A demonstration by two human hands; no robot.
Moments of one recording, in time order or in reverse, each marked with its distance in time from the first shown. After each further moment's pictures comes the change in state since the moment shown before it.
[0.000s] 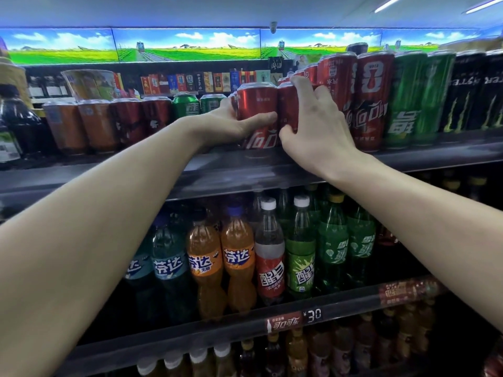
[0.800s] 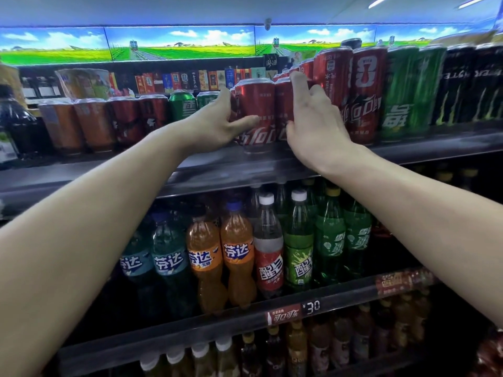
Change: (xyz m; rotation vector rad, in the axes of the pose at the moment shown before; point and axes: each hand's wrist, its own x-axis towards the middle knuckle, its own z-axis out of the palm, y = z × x) left_hand -0.022 -0.003 0.000 0.162 0.164 0.105; right_hand 0.001 0.000 0.000 -0.112 0.001 0.033
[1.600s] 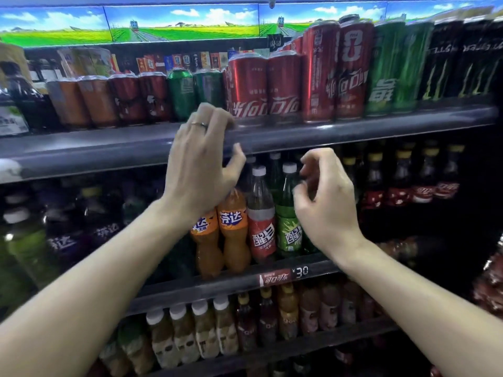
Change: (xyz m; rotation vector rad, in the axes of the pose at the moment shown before) left_hand -0.124 0.003 0.071 0.338 0.625 0.347; right_hand -0.156 0.038 0.030 0.472 0.234 -0.075
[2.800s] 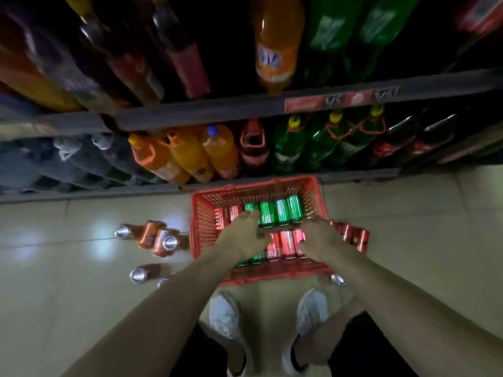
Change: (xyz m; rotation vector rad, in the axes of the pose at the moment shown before) left_hand -0.904 0.122 0.222 -0.354 -1.688 -0.944; right_hand -0.829 0.266 0.143 -0.411 -1.678 0.942
